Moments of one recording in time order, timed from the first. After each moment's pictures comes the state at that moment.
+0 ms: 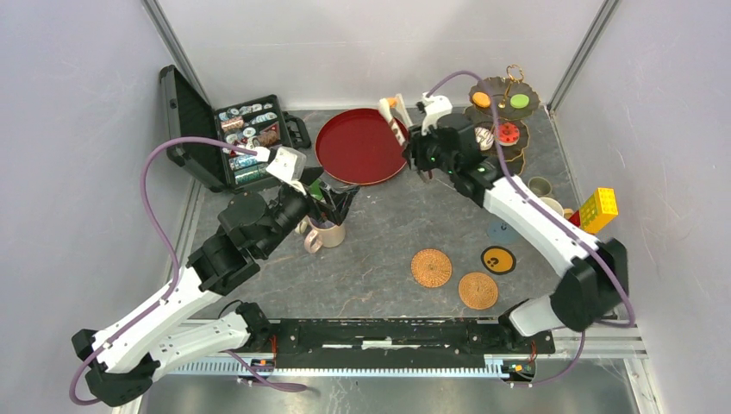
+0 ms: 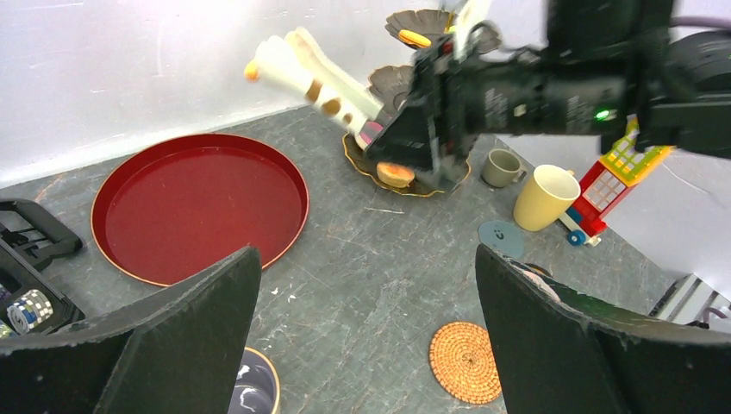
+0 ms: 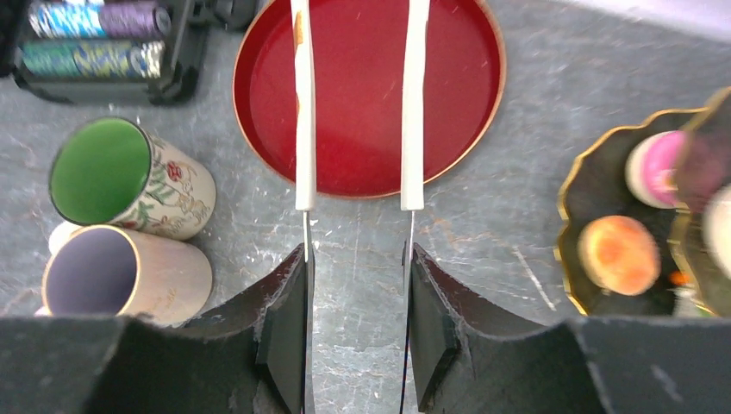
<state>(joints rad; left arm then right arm) -0.89 0.79 0.96 -0.13 -0.26 -0.17 0.54 1.49 1.27 -0.24 0.03 0.16</state>
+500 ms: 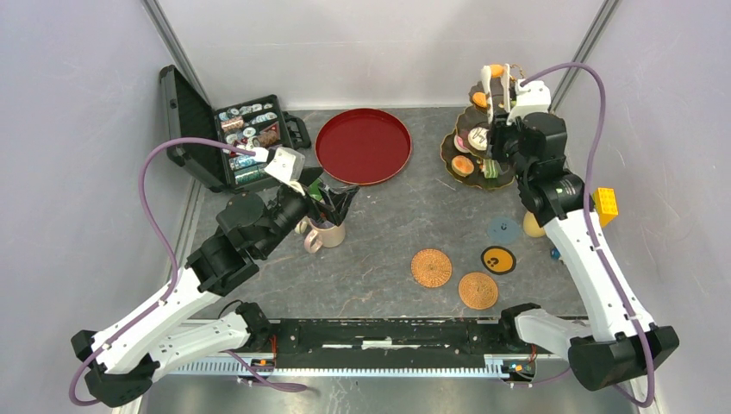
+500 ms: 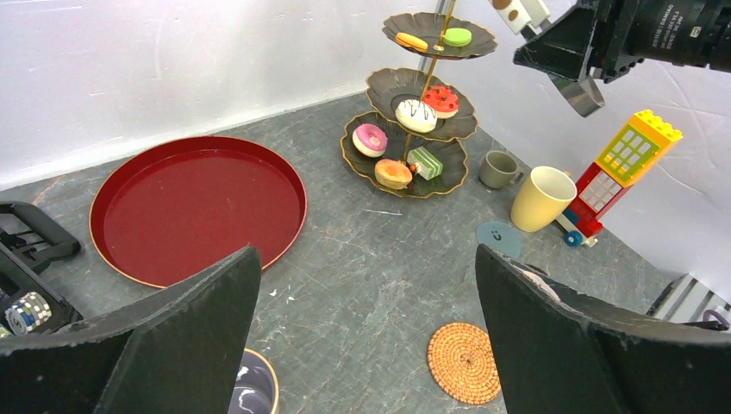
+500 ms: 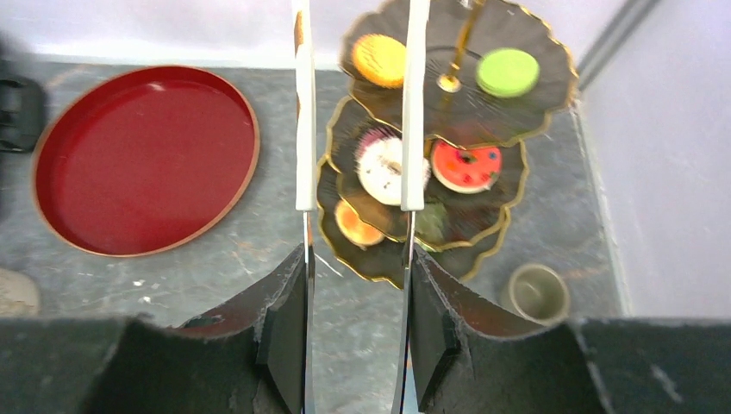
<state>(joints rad) -0.89 0.78 0.96 -0.13 -0.25 -0.17 0.28 1.13 1.27 -0.40 0.21 0.06</state>
